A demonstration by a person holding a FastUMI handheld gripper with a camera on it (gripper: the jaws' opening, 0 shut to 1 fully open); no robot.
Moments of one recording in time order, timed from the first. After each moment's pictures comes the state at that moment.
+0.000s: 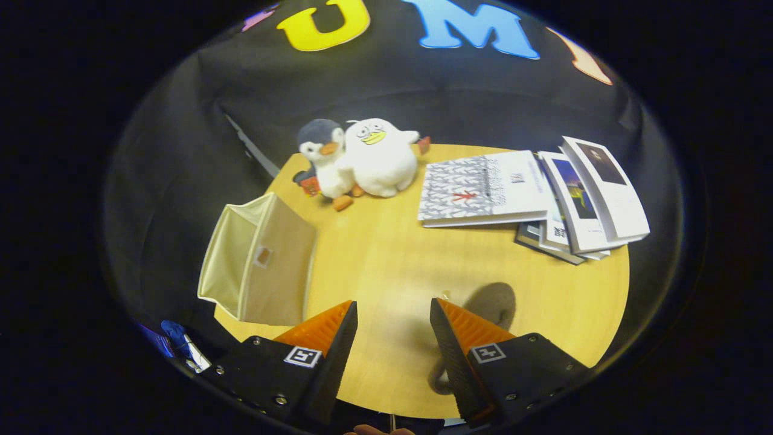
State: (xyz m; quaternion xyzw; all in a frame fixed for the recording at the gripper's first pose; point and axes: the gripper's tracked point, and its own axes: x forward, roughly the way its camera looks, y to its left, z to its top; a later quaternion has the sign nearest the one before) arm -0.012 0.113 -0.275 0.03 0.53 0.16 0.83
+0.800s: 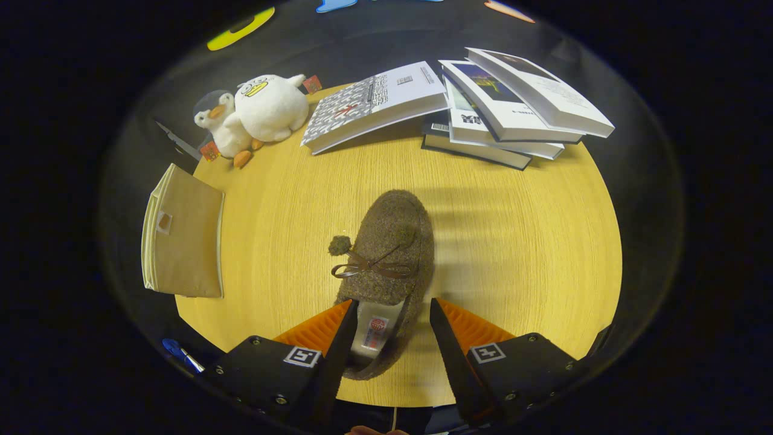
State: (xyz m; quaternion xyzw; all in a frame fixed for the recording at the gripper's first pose) arm -0.067 0.007 -0.385 0.04 0.62 0.06 0.78
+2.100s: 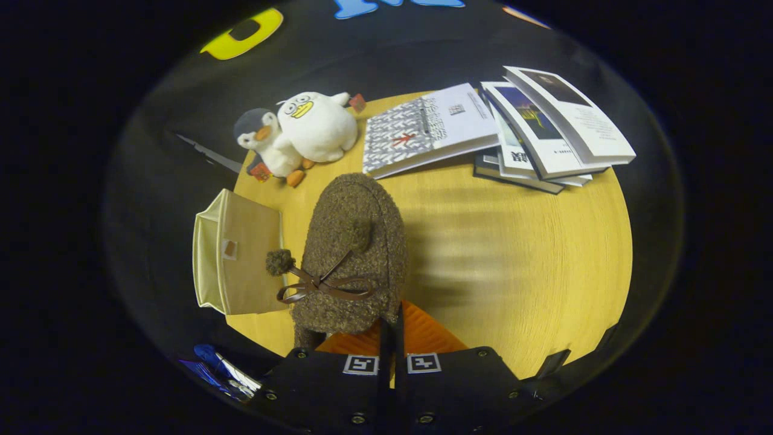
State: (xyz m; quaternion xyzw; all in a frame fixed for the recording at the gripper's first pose) arm -0.032 0.097 -0.275 0.09 0.62 0.13 0.77
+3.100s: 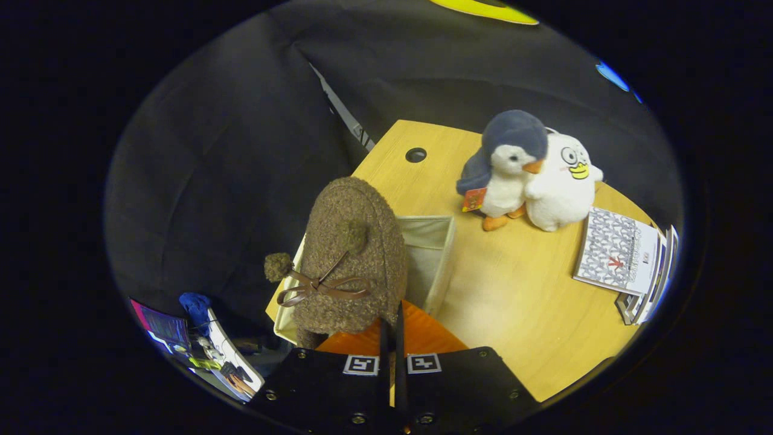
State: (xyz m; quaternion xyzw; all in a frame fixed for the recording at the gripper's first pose) arm -0.003 0.432 -0.258 -0.06 0.58 0.34 0.73
